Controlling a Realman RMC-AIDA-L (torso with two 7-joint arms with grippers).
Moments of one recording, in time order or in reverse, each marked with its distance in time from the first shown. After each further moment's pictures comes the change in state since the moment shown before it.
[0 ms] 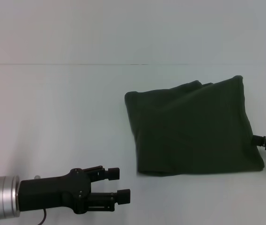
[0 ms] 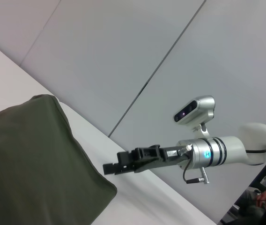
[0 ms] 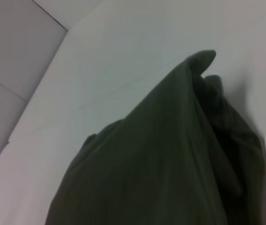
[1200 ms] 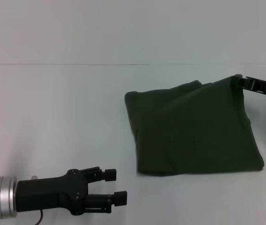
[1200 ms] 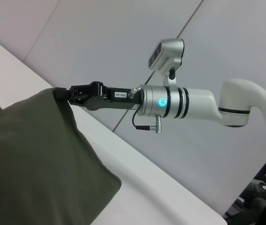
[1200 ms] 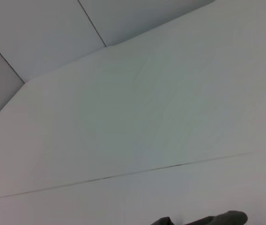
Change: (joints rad) left arm 0.004 0.009 0.008 0.009 0.008 -0.007 0.008; right arm 0.260 0.105 -0.052 0.001 0.015 0.508 -0.027
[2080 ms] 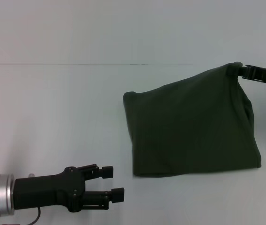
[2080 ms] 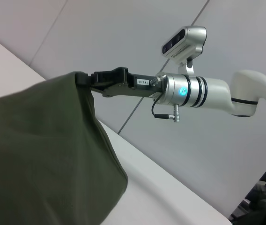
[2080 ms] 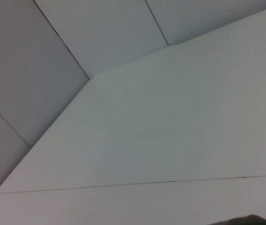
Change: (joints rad) left arm 0.000 0.006 -0.009 0.001 -0.002 -0.004 0.002; right arm 0.004 -0.033 0.031 -0.081 -0.009 -0.248 0.026
